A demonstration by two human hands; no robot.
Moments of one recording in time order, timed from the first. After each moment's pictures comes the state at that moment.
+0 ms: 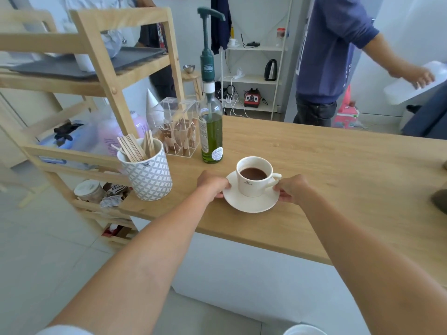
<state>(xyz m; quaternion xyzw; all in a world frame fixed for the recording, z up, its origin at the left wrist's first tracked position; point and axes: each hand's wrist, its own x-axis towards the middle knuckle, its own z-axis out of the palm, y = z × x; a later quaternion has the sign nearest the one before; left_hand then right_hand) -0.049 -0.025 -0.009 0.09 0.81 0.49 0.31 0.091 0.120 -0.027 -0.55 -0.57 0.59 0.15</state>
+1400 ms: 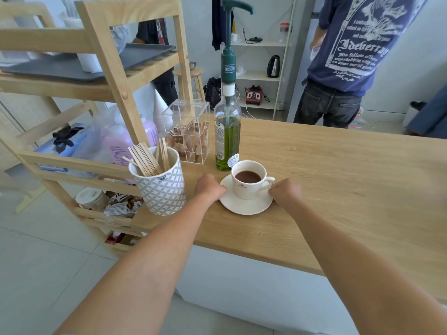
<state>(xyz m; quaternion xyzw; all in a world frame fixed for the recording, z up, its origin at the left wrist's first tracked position) -0.139 -0.027 -0.046 0.22 0.91 0.29 0.21 0.012 0.108 -0.066 -0.54 -0.74 0.38 0.13</state>
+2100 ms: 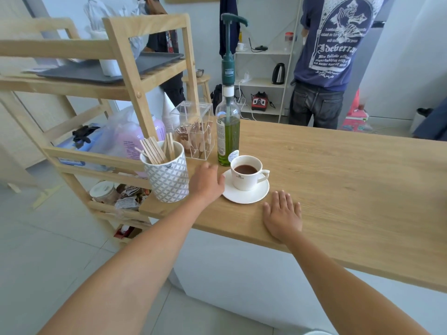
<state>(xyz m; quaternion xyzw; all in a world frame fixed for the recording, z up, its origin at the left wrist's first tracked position) -0.104 -0.073 -0.026 0.41 0.89 0.20 -0.04 0.075 0.036 -0.101 -0.46 -0.87 0.17 0.01</state>
